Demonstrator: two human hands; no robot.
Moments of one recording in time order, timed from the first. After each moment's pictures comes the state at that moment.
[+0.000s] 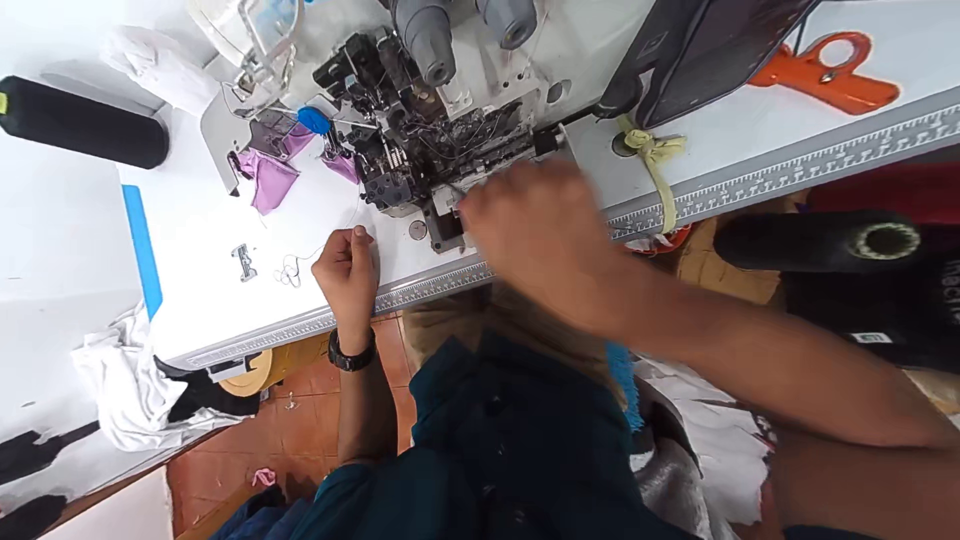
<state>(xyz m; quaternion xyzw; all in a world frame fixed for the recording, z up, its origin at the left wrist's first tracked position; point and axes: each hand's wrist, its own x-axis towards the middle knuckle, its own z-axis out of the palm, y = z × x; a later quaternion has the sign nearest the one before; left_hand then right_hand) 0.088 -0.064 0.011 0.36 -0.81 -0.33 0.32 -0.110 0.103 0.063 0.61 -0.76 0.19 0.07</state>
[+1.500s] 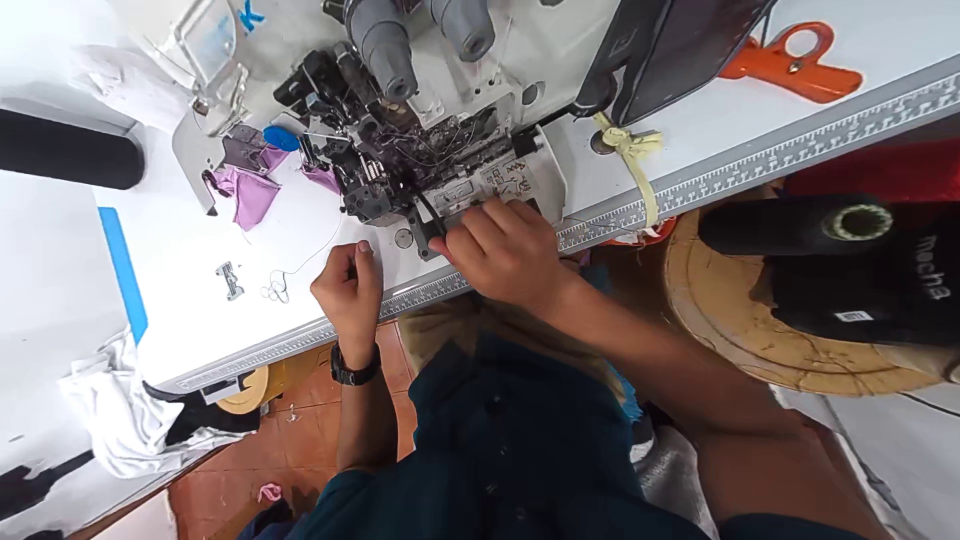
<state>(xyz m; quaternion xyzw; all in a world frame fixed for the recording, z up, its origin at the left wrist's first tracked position) 0.082 -0.050 0.006 0.30 -0.88 -0.21 0.32 -0.094 0.098 -0.004 0.54 -0.69 0.41 0.25</state>
